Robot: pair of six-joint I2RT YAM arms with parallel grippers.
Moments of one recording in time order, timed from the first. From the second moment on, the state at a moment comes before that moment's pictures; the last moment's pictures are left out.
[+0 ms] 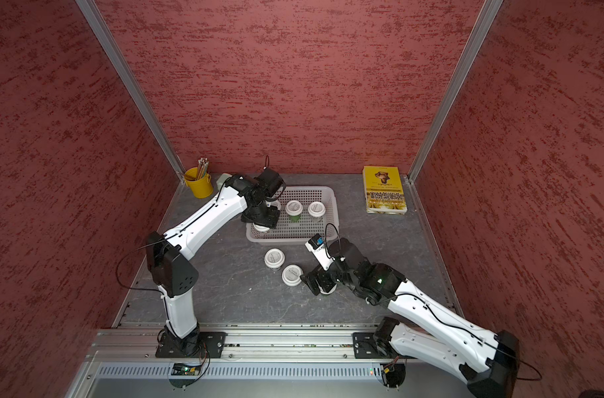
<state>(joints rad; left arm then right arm) -0.60 1.94 1.96 -1.38 -0.17 -0.37 0.86 0.91 0.80 -0.61 -0.11 0.14</state>
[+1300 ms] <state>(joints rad) -0.53 2.21 1.96 -1.23 -0.12 -0.30 0.86 0.90 0.77 -0.52 0.02 0.16</state>
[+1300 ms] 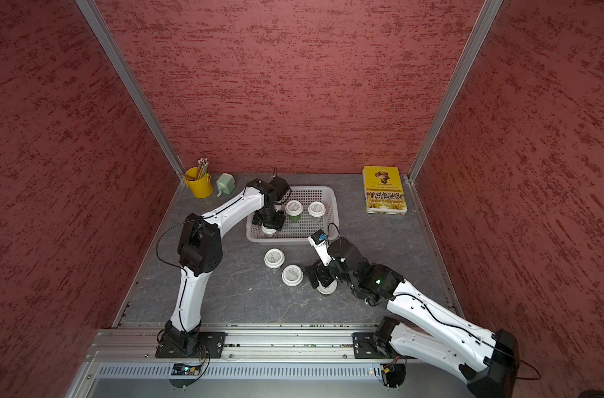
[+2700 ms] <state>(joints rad) -0.62 2.08 2.18 -1.34 -0.30 -0.32 0.86 0.93 0.77 -0.52 0.01 0.16</state>
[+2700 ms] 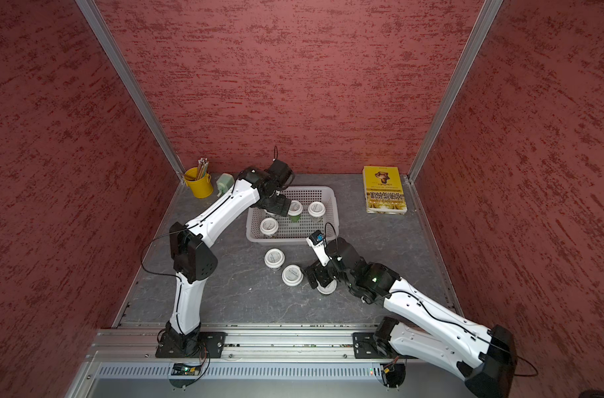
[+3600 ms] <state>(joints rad) -0.83 1.67 1.51 -1.20 -0.17 -0.80 0.86 0.87 0.77 -0.58 0.01 0.18</state>
